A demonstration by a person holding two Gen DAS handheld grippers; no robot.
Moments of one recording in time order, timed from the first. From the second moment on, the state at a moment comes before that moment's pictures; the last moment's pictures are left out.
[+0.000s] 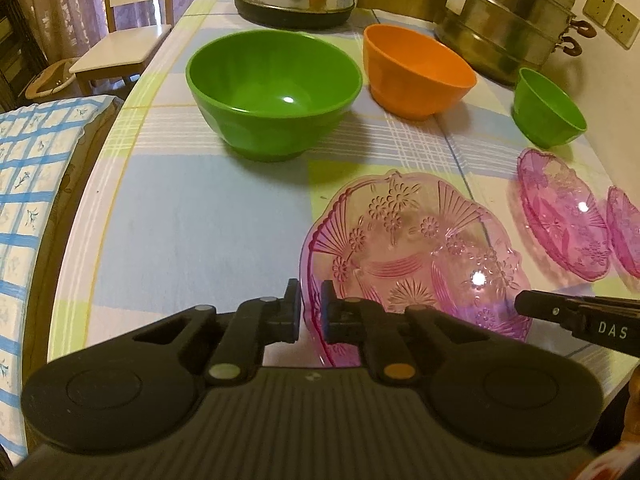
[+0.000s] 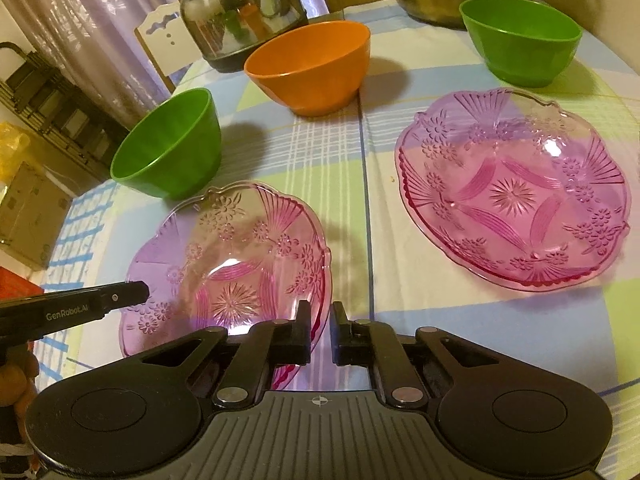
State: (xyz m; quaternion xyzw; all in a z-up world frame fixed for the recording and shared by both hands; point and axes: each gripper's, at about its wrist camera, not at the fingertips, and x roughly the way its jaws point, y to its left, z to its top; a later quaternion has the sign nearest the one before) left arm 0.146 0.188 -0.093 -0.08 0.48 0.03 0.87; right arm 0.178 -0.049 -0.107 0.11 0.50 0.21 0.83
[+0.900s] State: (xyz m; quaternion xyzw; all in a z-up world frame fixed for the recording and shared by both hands) left arm 0.152 0.041 -0.023 -0.06 0.44 -0.07 0.89; right arm 0.135 -0.185 -0.031 0.15 0.44 0.12 0.88
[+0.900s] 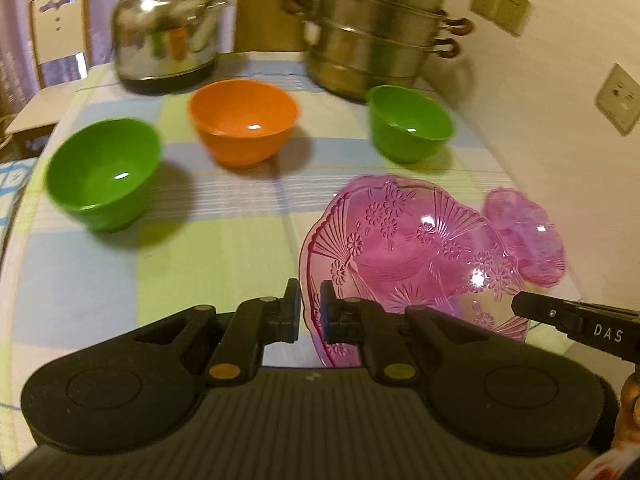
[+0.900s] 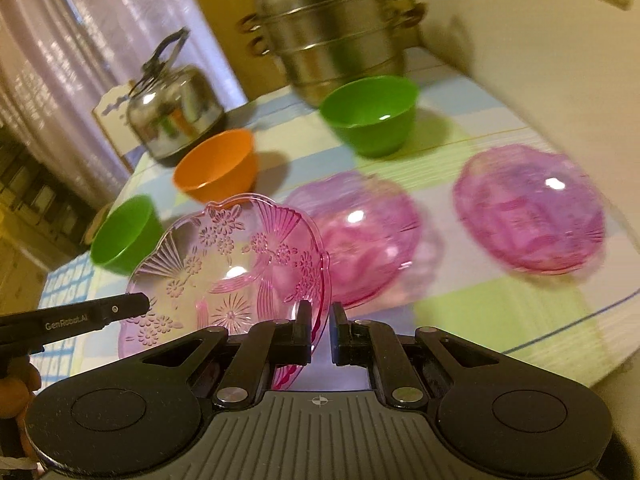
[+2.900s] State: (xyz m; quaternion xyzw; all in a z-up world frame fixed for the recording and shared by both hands) left arm 0.295 -0.214 -0.091 0.03 0.45 -0.19 0.87; right arm 0.225 -0.400 -0.099 0.15 0.44 -0.04 0.88
